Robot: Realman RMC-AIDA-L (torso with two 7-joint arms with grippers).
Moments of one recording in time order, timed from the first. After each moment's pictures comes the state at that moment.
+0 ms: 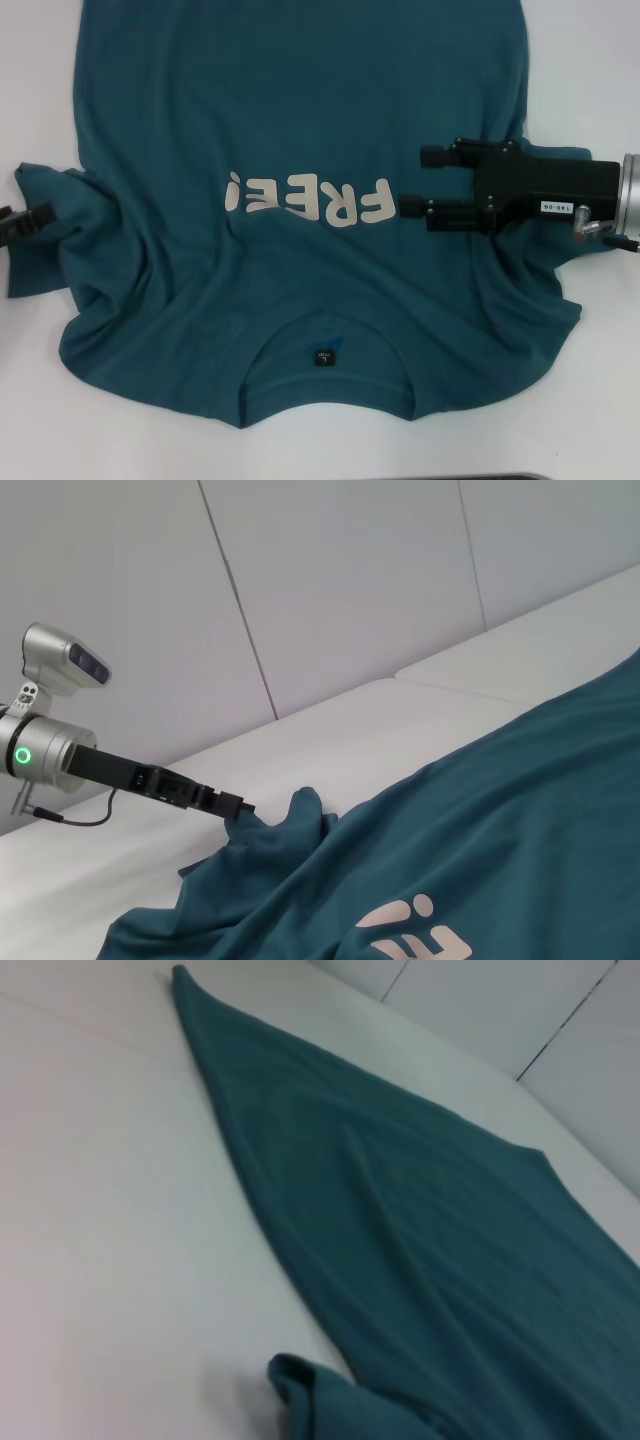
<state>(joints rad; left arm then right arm) -0.24 -2.00 -2.51 -0.61 -1.24 1.30 -1.72 0.49 2.08 -0.74 -0.54 -1.95 -1.51 1.28</state>
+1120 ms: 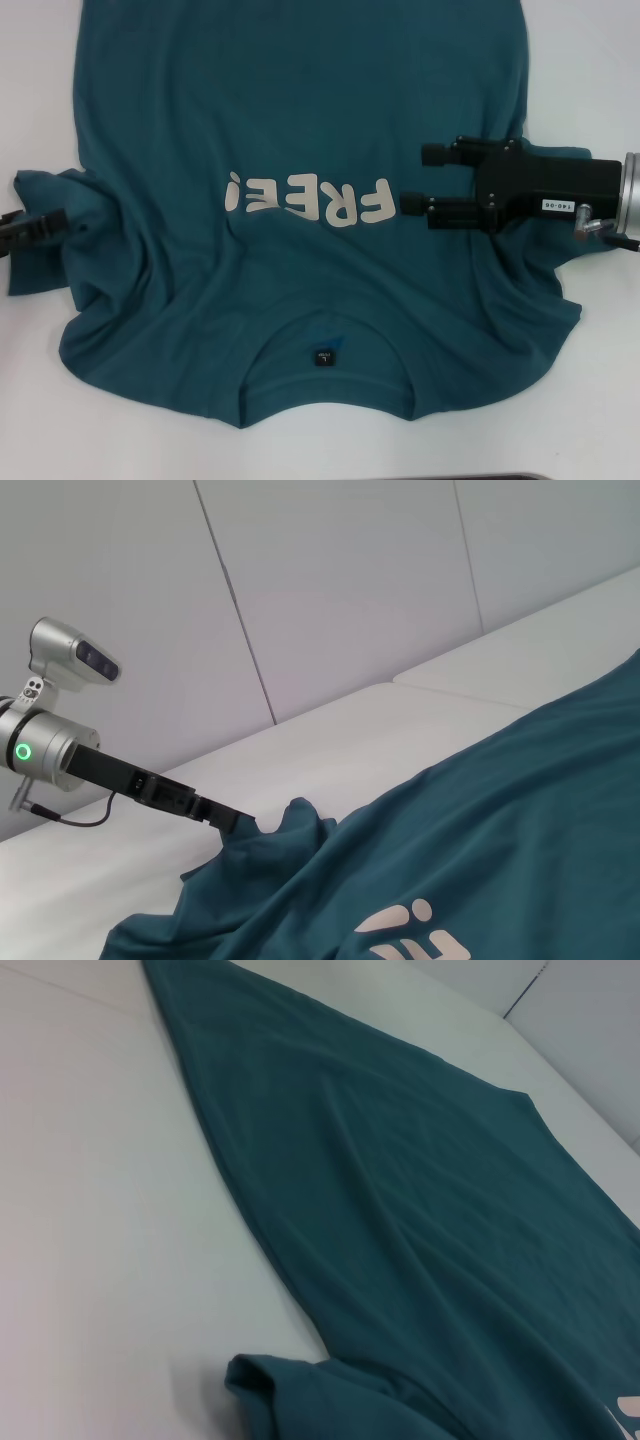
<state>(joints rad) -0.27 -2.01 -2.51 -0.70 -1.14 1.34 -1.81 0.49 2.08 -0.73 -0.54 -1.95 -1.51 1.29</state>
